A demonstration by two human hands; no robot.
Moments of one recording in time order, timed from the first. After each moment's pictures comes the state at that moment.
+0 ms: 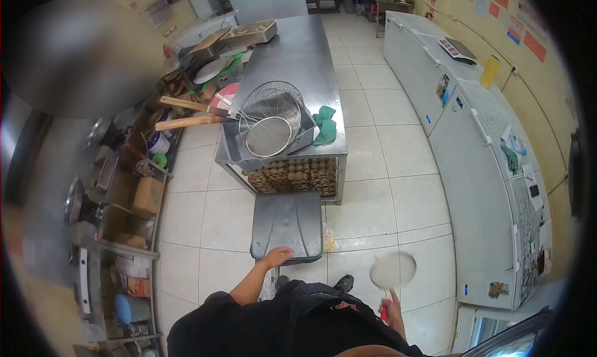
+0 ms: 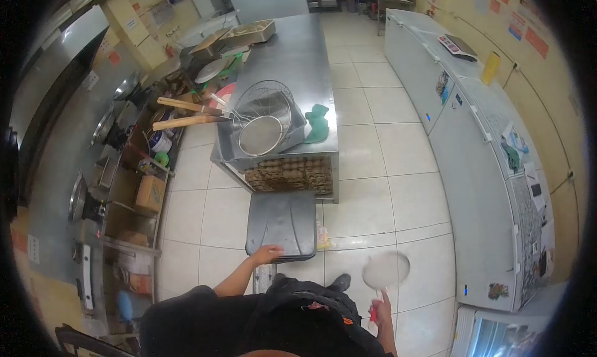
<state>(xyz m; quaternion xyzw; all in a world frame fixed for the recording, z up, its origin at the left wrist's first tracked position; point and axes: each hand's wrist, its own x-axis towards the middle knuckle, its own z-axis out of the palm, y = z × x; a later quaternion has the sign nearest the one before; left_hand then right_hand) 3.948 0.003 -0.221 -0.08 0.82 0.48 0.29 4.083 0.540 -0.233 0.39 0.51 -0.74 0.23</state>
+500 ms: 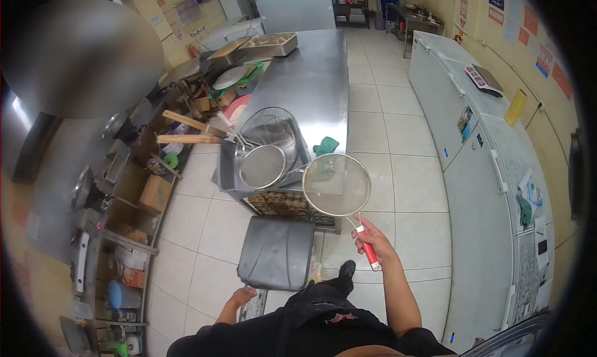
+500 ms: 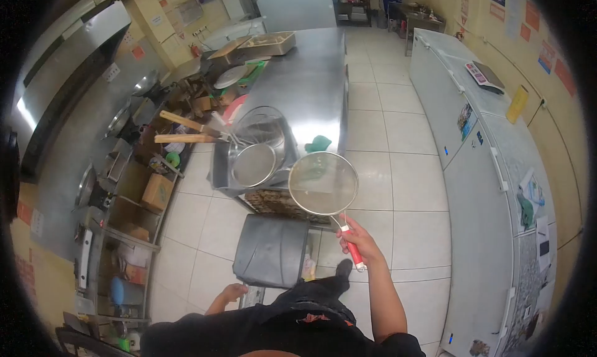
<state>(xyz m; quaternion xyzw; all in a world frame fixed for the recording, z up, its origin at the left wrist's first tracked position) 3.993 0.001 -0.233 -0.27 0.85 0.34 0.31 3.631 0.448 -0.055 -0.05 0.42 -0.81 0.42</state>
